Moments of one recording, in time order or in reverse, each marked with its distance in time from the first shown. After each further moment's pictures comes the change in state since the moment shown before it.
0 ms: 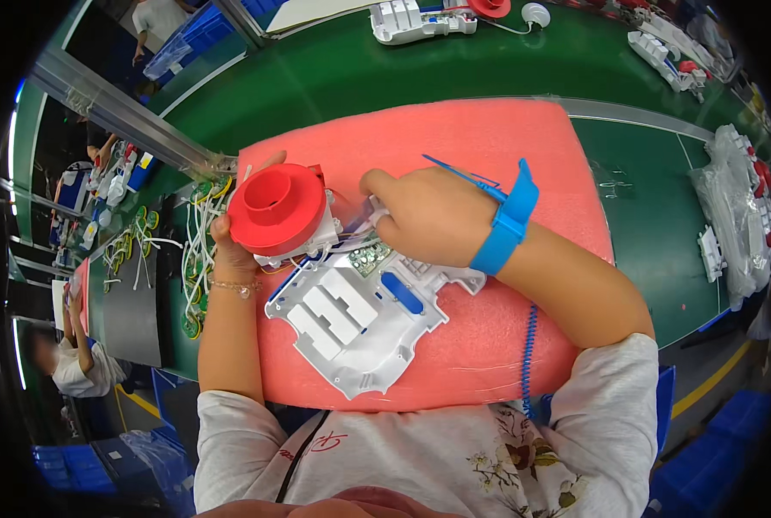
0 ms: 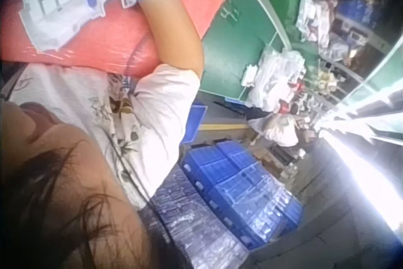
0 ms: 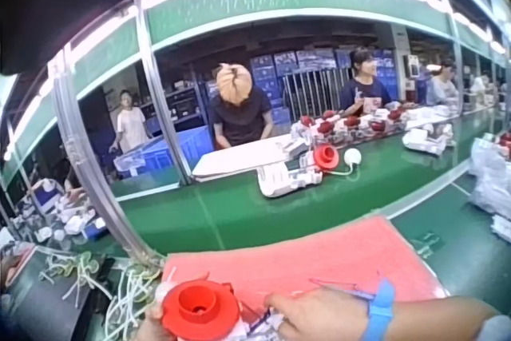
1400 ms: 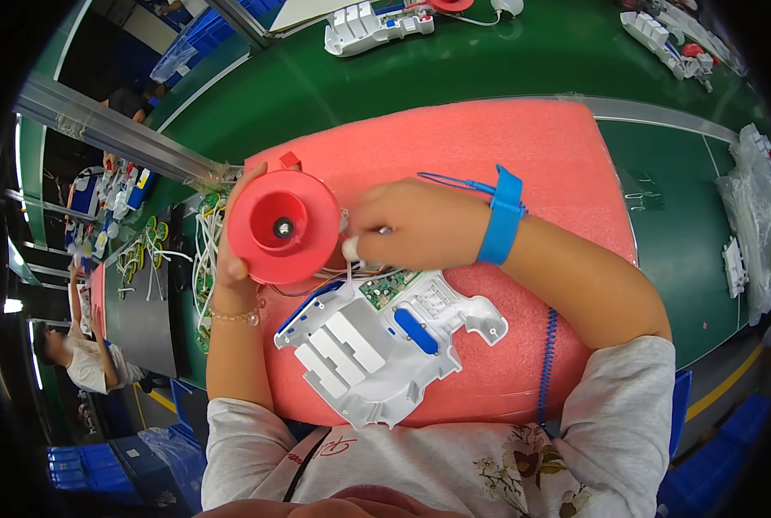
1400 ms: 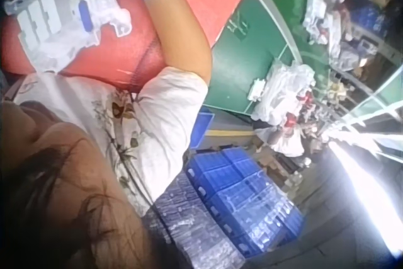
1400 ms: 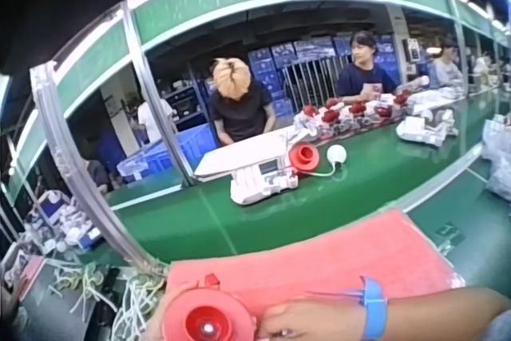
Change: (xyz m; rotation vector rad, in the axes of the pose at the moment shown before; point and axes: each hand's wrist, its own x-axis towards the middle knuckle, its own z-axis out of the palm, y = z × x) left_hand 0.005 0.009 0.007 0.356 -0.036 0.203; right_hand 0.035 0.027 0.016 0.573 -0.198 -0.224
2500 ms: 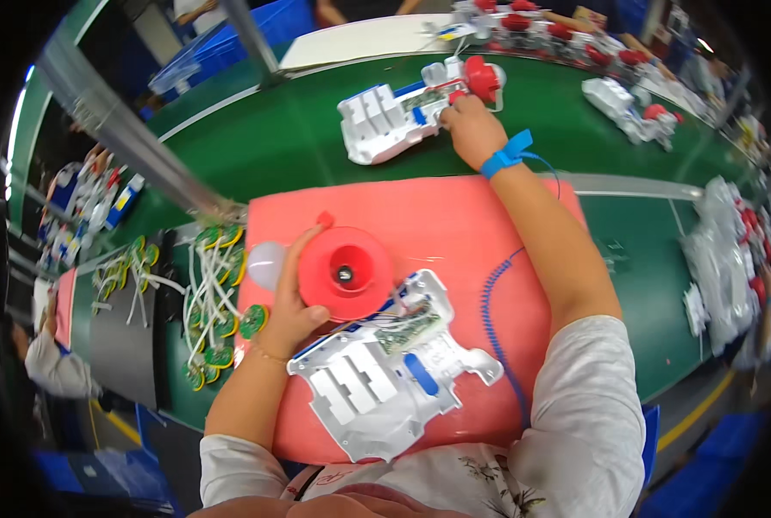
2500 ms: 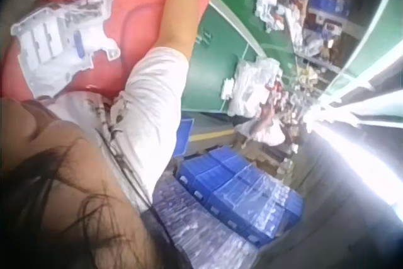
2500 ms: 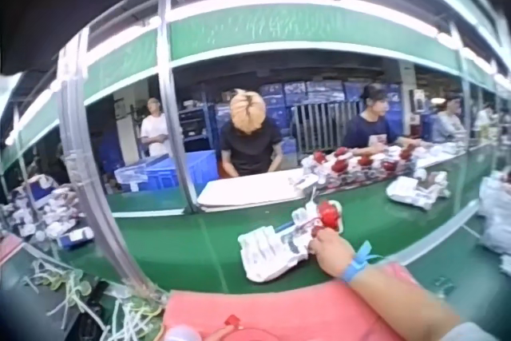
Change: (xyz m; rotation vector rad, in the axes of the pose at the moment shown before) left_hand -0.005 -0.032 0.014 0.129 0.055 0.112; right_hand 0.051 0.123 -0.137 -1.198 0.736 0.010
